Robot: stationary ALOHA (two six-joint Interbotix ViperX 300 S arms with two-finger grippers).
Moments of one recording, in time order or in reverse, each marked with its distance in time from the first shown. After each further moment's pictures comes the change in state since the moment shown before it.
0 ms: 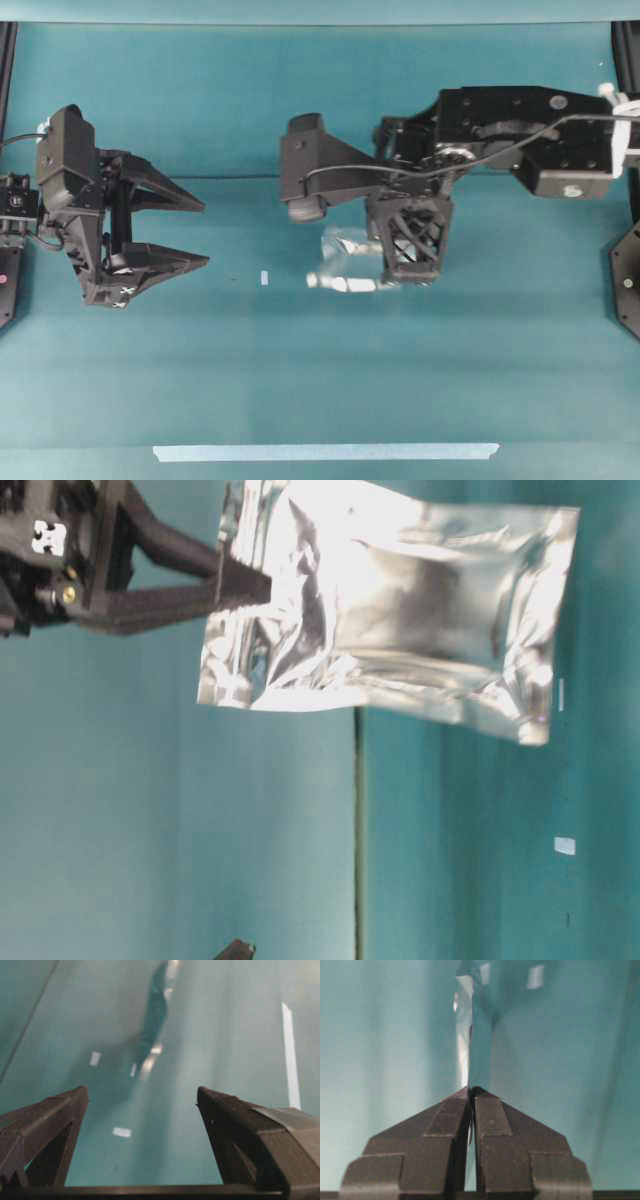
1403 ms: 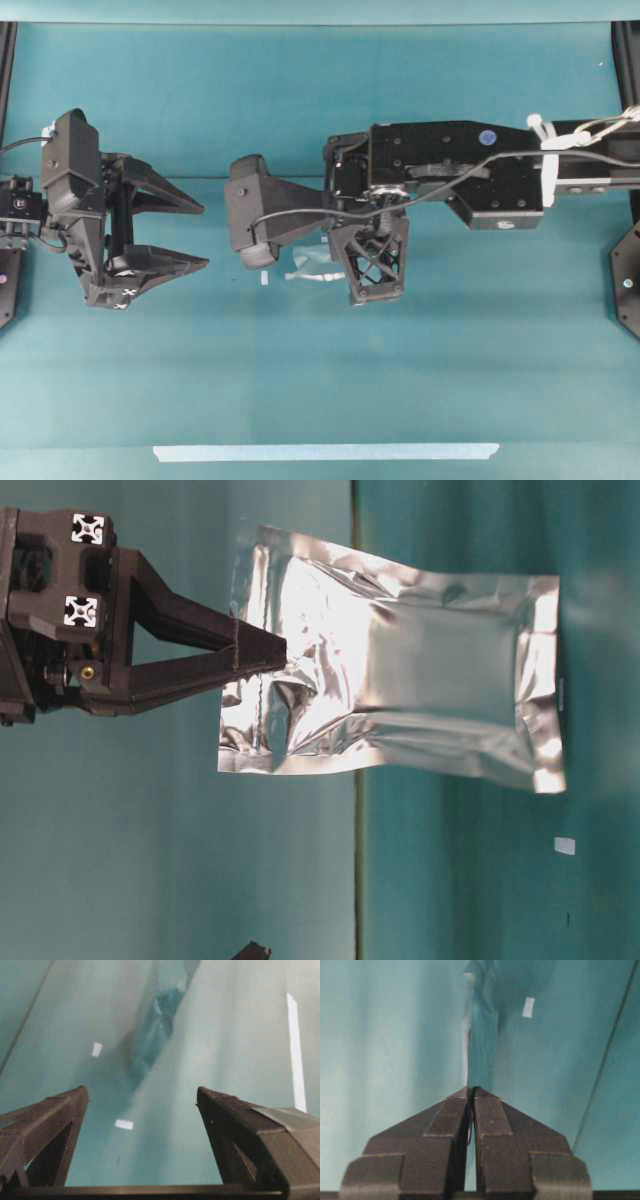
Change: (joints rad) left arm 0.002 0.012 0.009 0.000 0.000 0.000; right arm 0.064 0.143 -0.176 -0.060 0.112 -0.034
